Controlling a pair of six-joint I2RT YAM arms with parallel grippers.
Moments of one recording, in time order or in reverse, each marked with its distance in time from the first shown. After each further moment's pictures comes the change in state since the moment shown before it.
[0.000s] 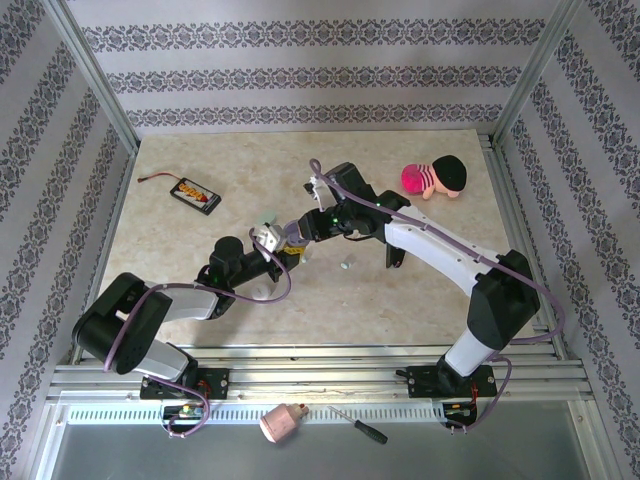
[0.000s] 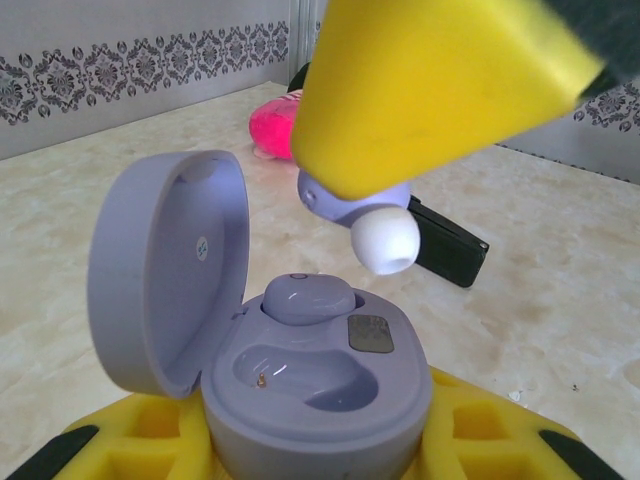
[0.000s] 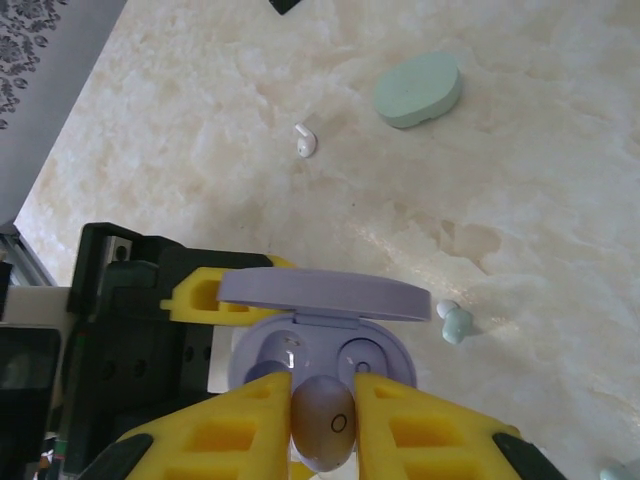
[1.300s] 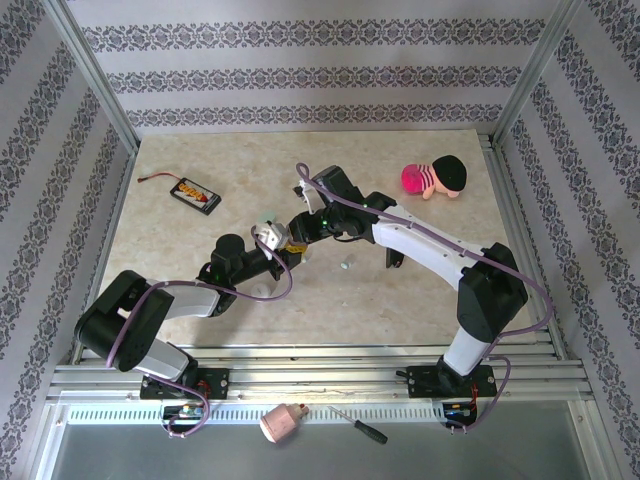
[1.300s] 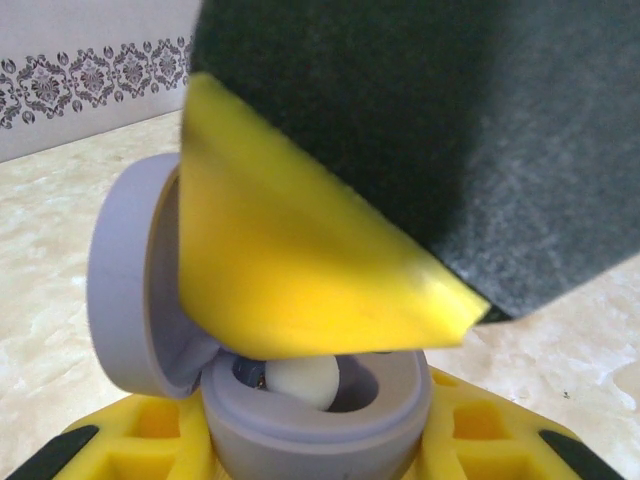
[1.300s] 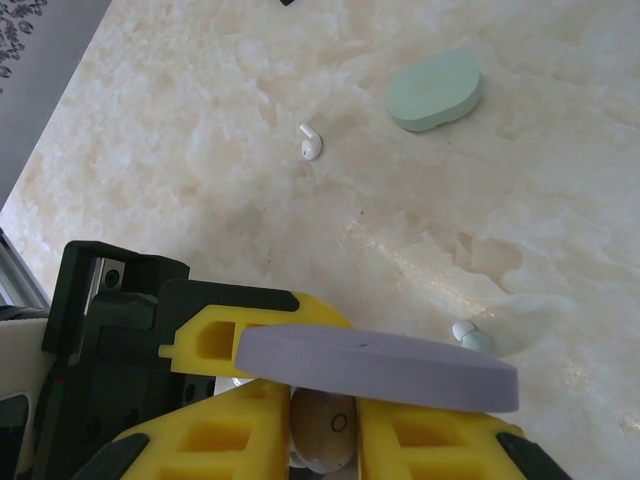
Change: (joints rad) left arm 0.000 0.017 0.024 -0.001 0.026 -0.004; right arm 0.034 0.069 0.024 0.032 0.029 0.005
